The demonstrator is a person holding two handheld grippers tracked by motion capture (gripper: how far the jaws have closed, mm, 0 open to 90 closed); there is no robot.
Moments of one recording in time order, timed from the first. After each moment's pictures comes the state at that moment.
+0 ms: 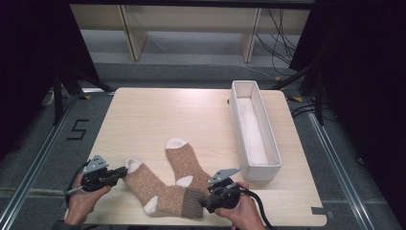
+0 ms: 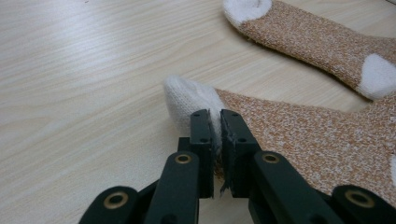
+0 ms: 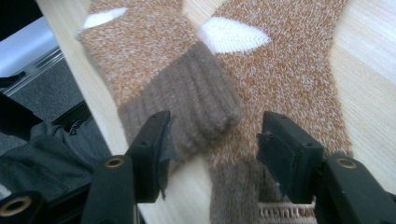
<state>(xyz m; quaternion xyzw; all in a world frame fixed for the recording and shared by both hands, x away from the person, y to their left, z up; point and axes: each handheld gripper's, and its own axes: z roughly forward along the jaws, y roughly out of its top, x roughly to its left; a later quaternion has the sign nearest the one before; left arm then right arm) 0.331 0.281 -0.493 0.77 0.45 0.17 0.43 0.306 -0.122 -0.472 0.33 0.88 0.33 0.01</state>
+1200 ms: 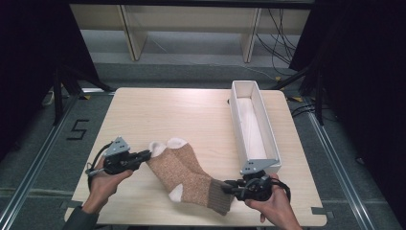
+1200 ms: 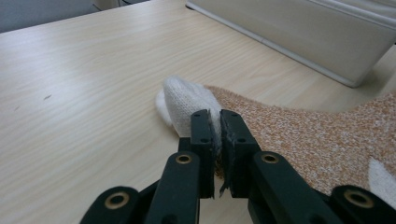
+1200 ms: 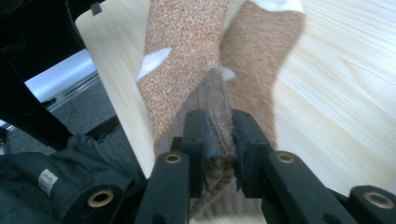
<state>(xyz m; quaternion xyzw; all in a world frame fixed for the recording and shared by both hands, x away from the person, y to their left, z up) 0.366 0.209 -0.442 0.78 0.37 0.16 0.48 0.306 -0.193 -0.419 0.31 0.86 0.41 0.01</state>
